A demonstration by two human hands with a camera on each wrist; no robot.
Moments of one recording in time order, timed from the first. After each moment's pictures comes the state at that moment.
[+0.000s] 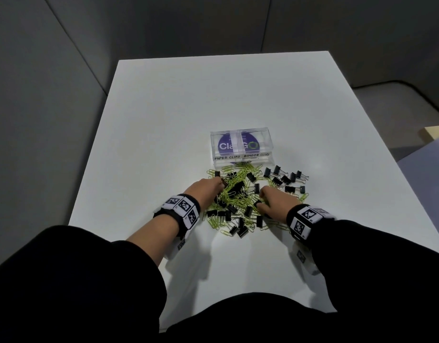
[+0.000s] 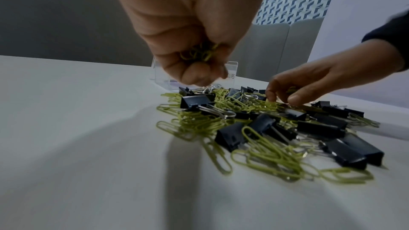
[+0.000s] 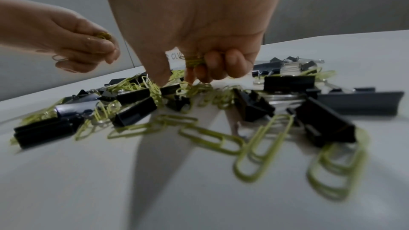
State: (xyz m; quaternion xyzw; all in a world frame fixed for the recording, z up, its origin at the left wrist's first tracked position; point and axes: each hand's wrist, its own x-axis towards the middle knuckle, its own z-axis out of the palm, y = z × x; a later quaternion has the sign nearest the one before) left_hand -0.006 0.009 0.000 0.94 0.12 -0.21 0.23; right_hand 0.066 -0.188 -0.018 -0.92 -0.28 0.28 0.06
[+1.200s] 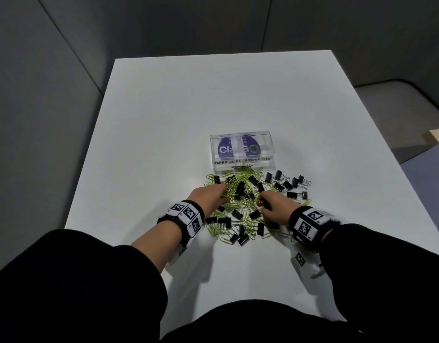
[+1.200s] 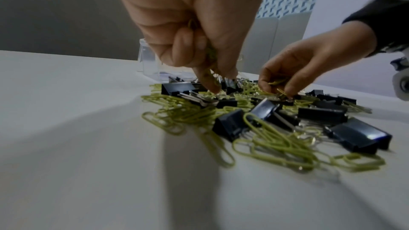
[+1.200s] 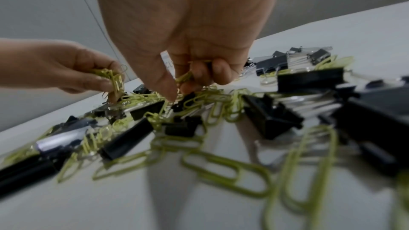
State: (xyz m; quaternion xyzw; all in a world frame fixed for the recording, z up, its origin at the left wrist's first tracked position) left_hand 0.003 0.007 -0.008 0.96 0.05 -0.20 0.17; right_hand 0.080 -0.181 -0.020 -0.88 -0.31 0.33 0.12
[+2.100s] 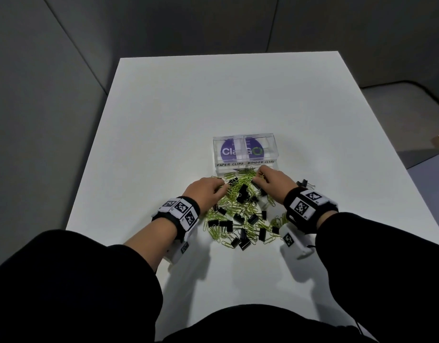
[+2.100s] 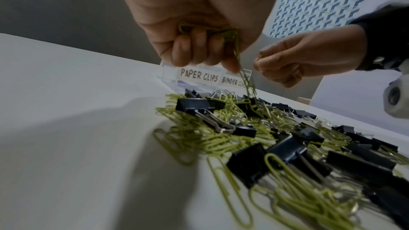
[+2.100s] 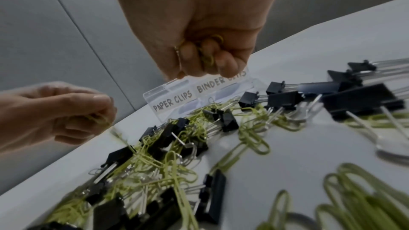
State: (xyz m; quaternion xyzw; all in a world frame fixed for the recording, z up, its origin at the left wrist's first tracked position) left_hand 0.006 0.025 -0.007 0.94 0.11 -0.13 0.29; right_hand 0.112 -0.147 0.000 -0.91 -0.28 0.26 0.19
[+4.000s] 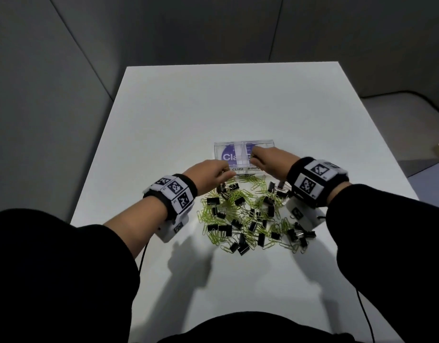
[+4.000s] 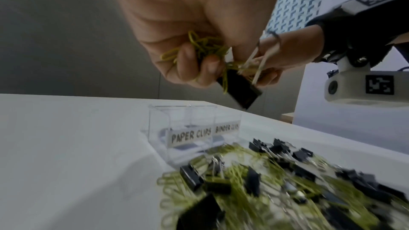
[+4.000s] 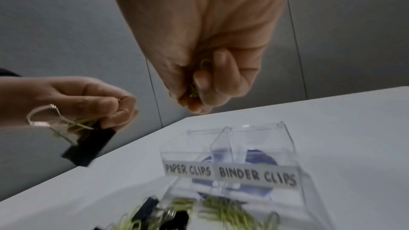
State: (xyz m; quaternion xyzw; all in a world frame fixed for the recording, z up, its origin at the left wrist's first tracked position) left_hand 0.033 0.032 0.049 0.96 0.03 -0.14 0.23; right_hand 0.140 -0.124 0.065 -0.88 -0.40 0.23 0.09
